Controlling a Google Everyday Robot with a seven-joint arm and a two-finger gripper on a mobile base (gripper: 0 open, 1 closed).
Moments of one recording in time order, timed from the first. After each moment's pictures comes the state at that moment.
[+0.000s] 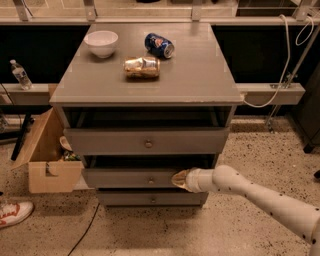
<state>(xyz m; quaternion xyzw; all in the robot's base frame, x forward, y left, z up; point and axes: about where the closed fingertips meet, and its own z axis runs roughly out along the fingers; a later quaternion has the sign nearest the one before) 0.626 -0.074 0.406 -0.65 0.63 0.10 0.42</state>
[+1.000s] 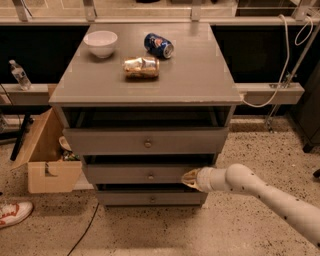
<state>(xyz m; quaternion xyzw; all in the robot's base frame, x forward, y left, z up) 0.623 -0.112 0.422 -0.64 0.63 0.10 0.42</state>
